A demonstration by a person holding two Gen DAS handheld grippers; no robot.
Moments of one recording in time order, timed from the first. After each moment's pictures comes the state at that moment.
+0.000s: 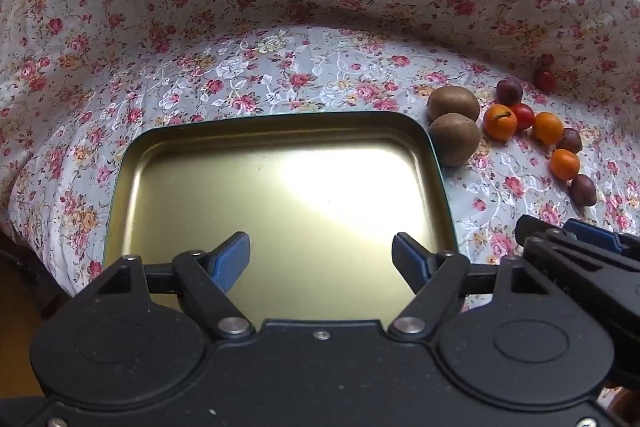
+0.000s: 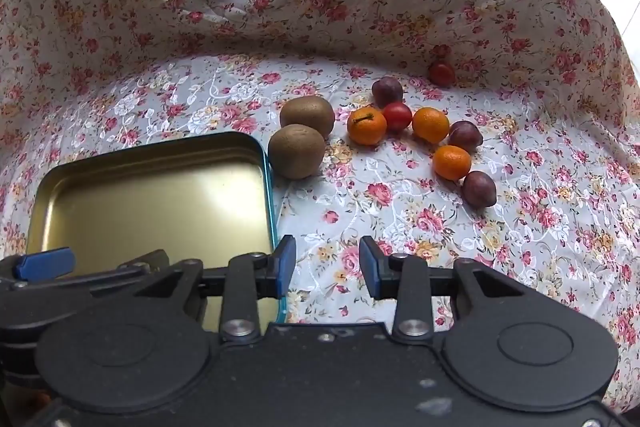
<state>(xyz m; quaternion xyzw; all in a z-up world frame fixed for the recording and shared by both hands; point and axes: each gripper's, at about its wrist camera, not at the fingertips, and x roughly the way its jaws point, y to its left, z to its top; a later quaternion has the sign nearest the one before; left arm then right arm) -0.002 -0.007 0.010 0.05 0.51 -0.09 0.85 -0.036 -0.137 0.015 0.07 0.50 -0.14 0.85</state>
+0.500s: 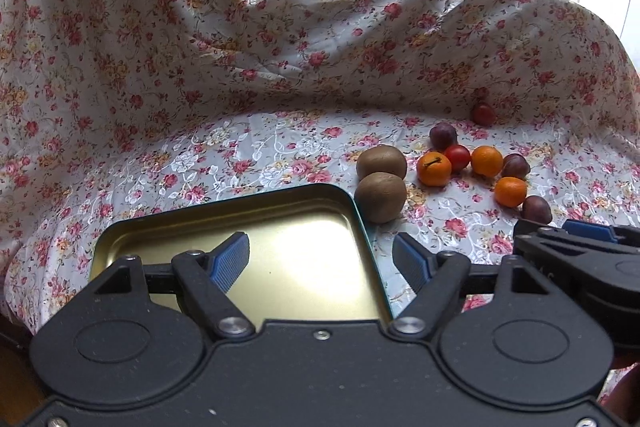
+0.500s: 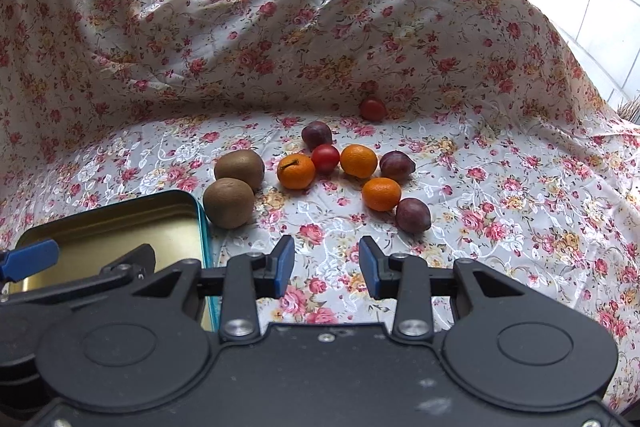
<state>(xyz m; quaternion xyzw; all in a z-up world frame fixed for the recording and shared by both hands) -0.031 -0.061 0.027 0.10 0.40 -0.14 0.90 -0.072 -0.177 0.029 0.10 0.45 -0.20 0.87</state>
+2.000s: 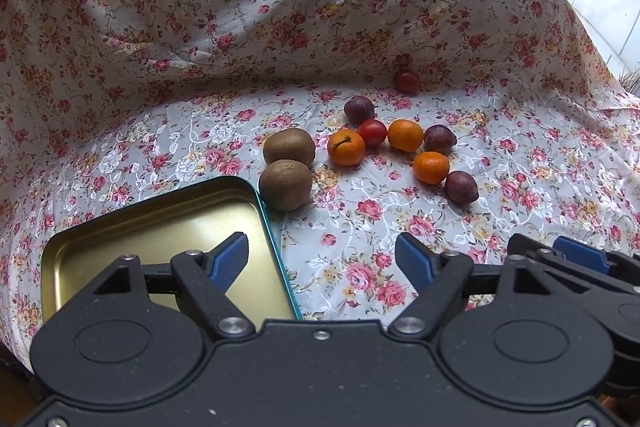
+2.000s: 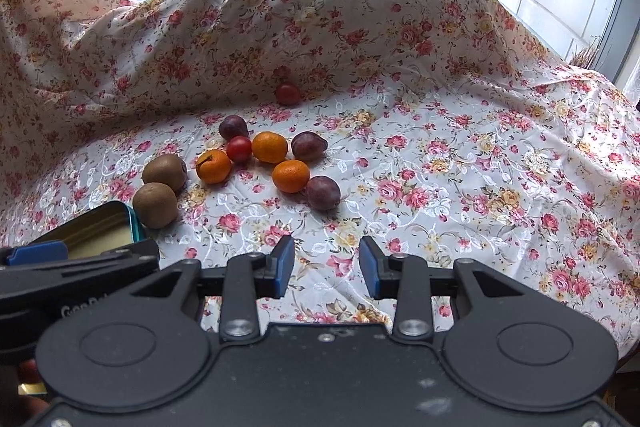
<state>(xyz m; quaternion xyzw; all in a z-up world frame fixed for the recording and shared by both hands) -0.029 -0.123 0.036 0.12 0.46 -0.21 0.85 -0.114 -0.234 0.027 0.17 0.44 -0.25 0.85</state>
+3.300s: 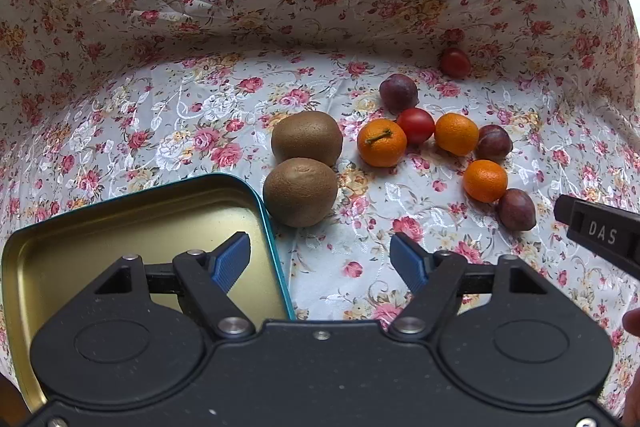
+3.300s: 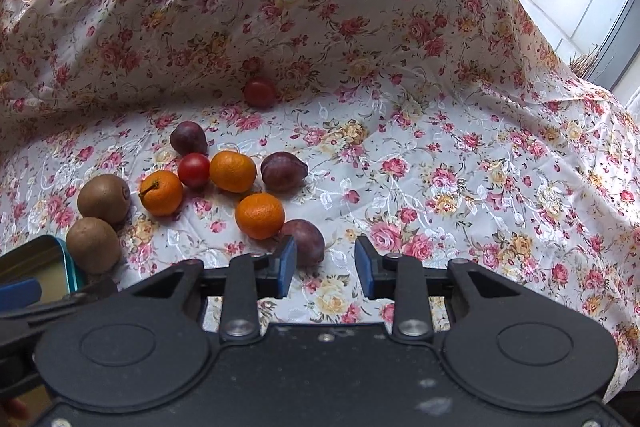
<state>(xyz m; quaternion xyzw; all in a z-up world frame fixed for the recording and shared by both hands) 0.043 -0.130 -0.019 0.10 0.52 -0.18 0.83 -0.022 -0.285 -0.014 0.13 0.49 -0.28 0.81</state>
